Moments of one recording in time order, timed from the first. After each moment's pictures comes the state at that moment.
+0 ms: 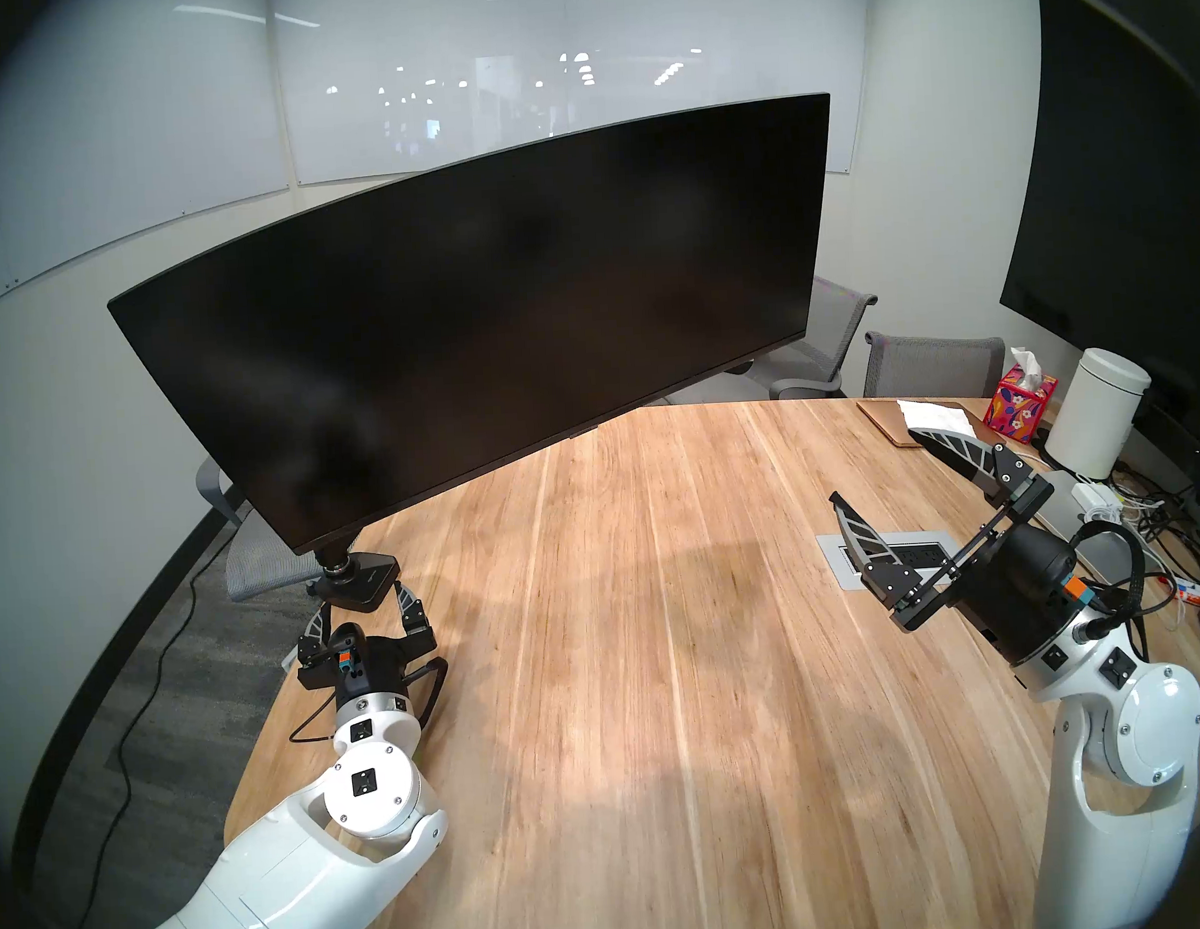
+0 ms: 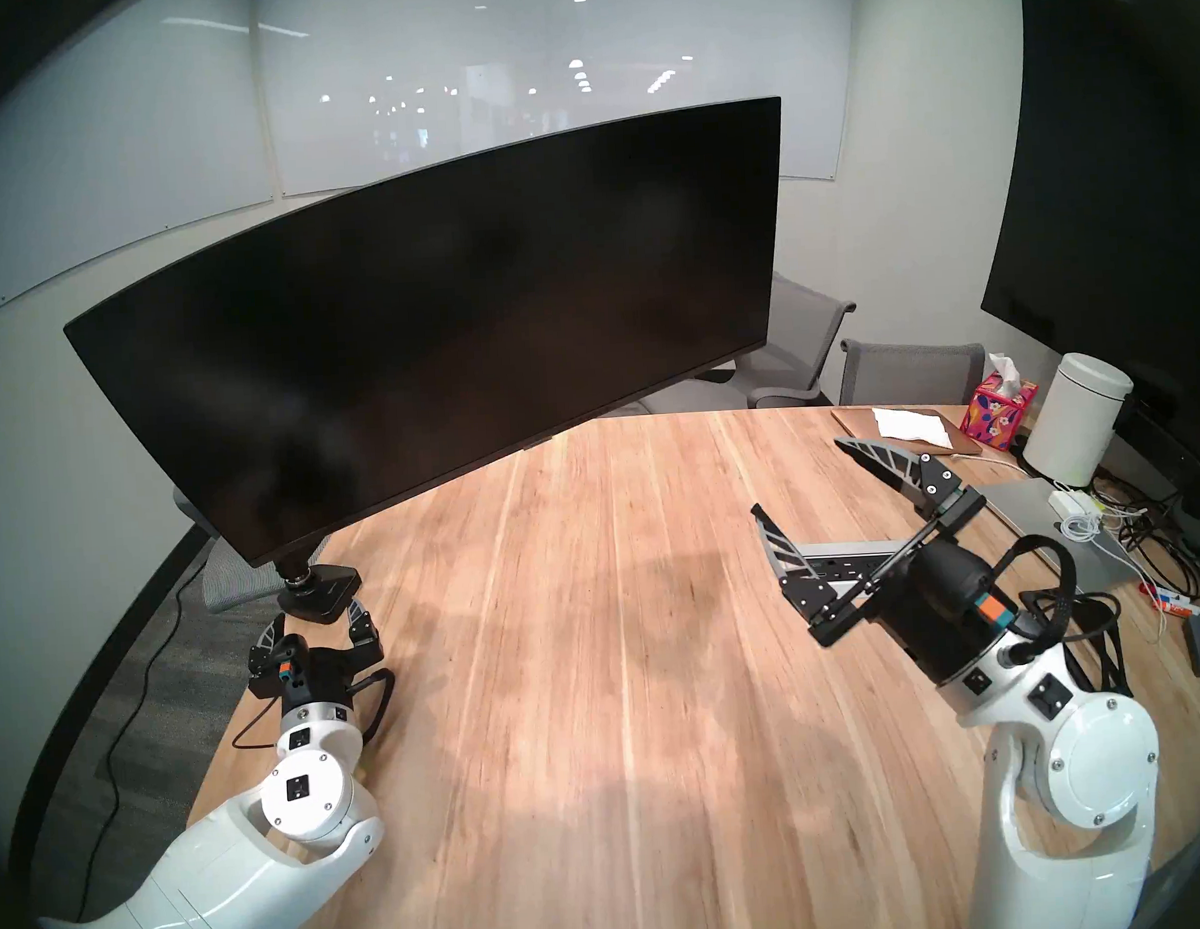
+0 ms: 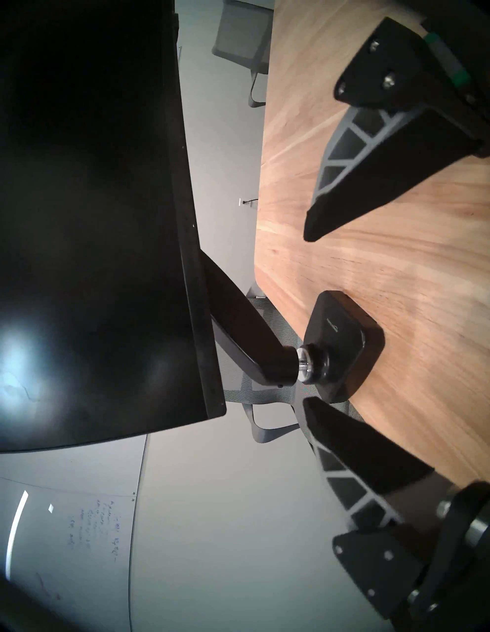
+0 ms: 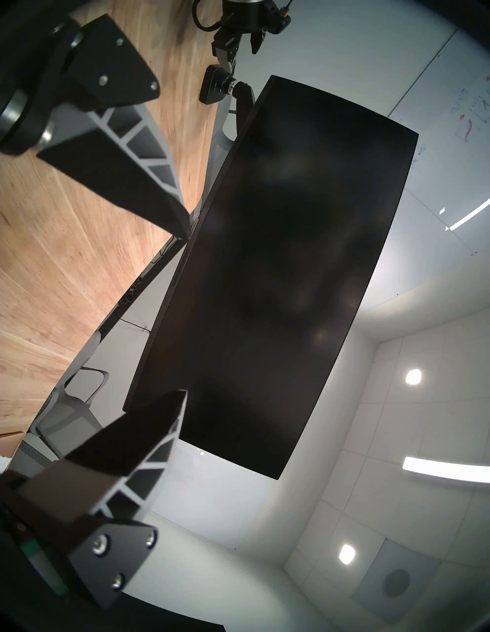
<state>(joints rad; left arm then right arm) 1.72 -0.97 -1.09 -1.72 -0.45 -0.31 0.90 -2.04 -1.53 2.05 -2.40 0.01 -0.21 0.79</state>
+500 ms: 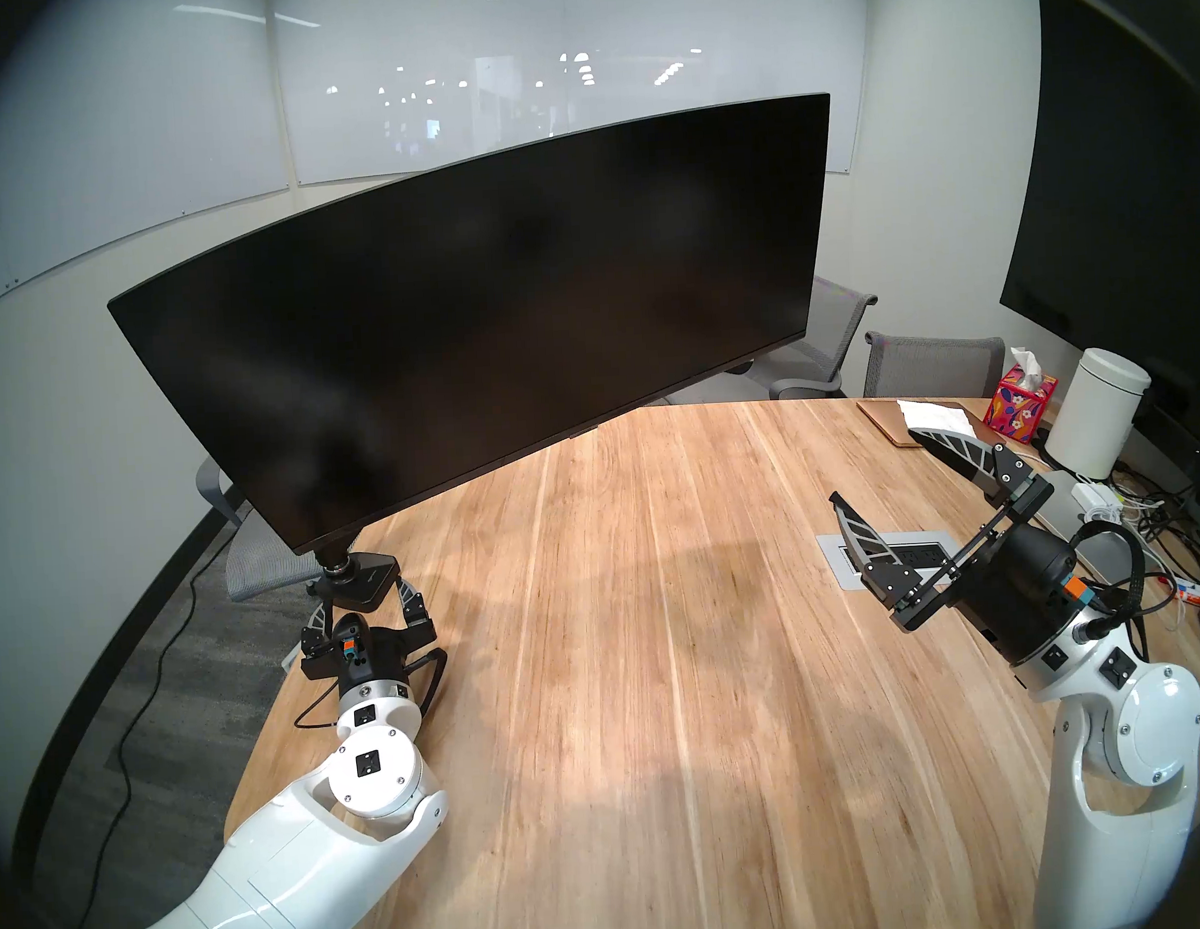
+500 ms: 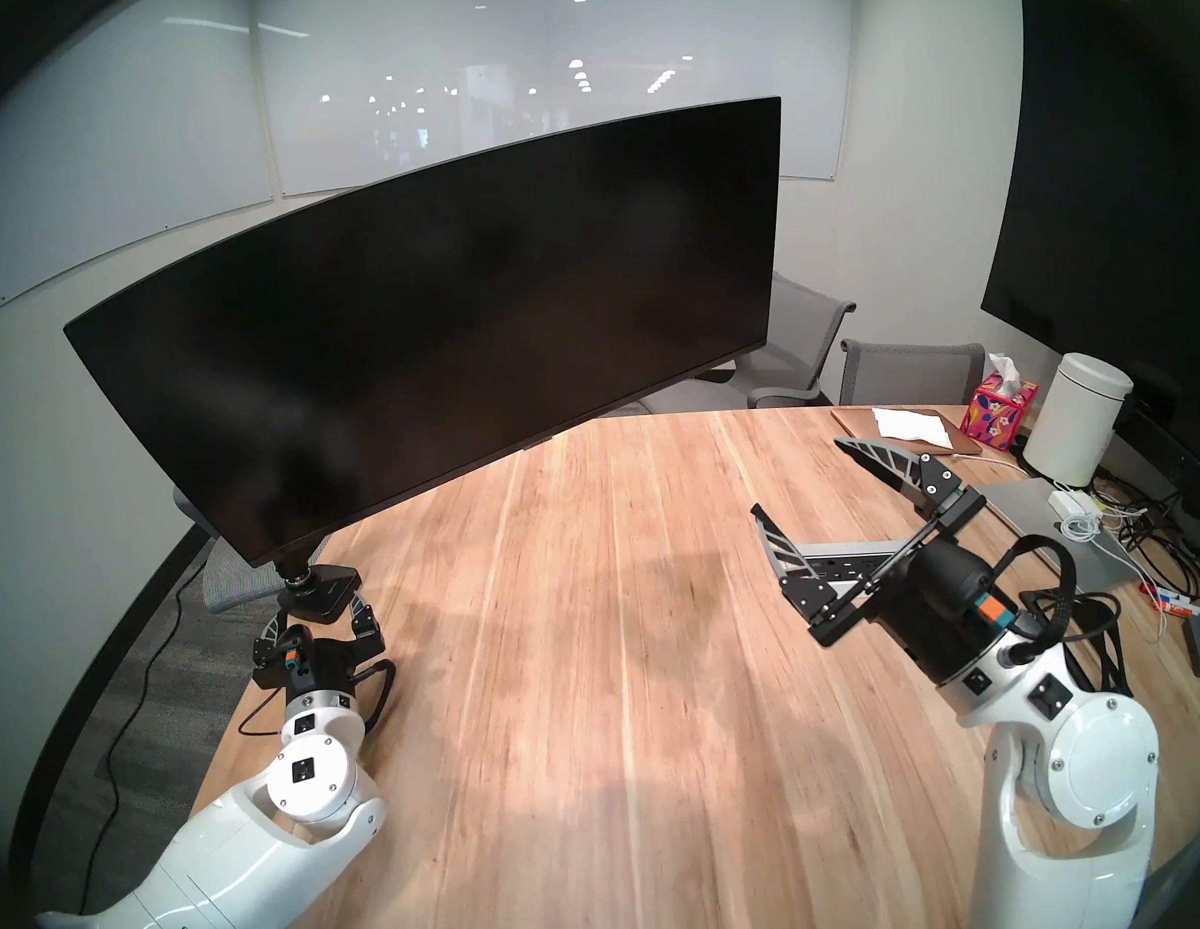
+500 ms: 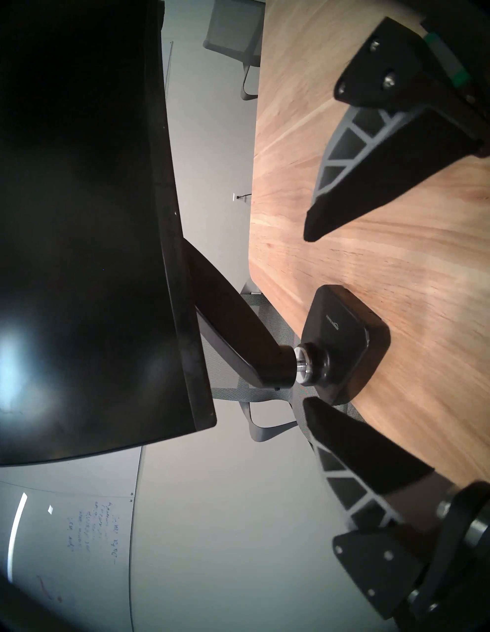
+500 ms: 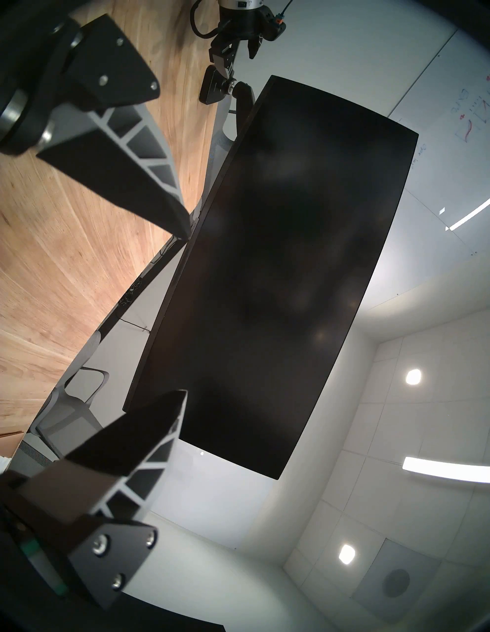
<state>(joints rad) 1.66 -1.00 -1.10 -1.64 -0.47 -0.28 0.86 -2.04 -1.53 2.05 -2.40 0.01 -0.21 0.79</state>
